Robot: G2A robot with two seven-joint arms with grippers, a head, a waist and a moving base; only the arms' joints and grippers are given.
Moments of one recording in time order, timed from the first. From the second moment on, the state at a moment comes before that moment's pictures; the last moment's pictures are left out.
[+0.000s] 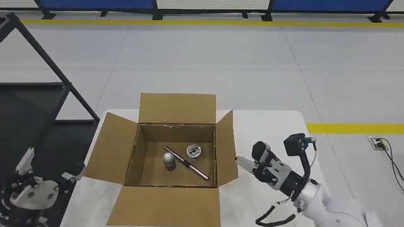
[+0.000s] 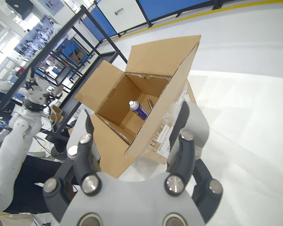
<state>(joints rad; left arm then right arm) 1.64 -1.20 -2.10 -2.05 -0.97 0.14 -0.53 -1.26 -1.37 1.55 -2.09 -0.56 -0.24 0.79</state>
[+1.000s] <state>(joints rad) 1.56 -1.18 -2.13 -1.94 -0.77 0.04 -0.44 -1.16 -1.34 1.47 -1.96 -0.41 -0.14 0.90</state>
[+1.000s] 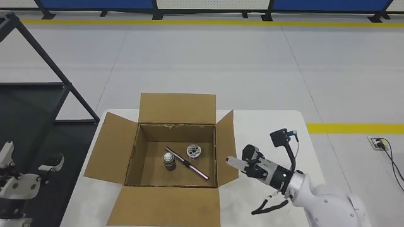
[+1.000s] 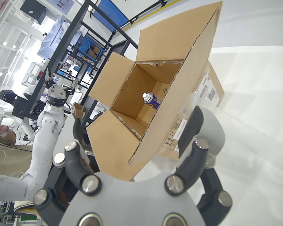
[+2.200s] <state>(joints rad) 1.41 -1.16 -1.86 -1.86 -0.44 0.04 -0.51 -0.83 -1.39 1.02 -1.64 -0.37 -0.05 0.76</state>
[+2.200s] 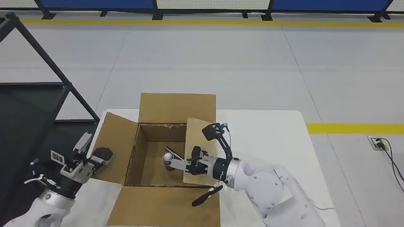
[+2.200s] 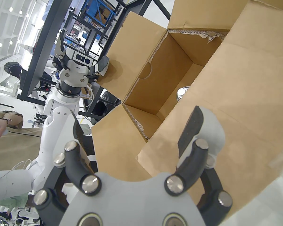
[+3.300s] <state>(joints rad) 1.45 -1.14 -1.92 -1.85 -0.52 0.05 -0.58 -0.81 -1.39 1.02 -1.53 -0.36 -0.03 0.74</state>
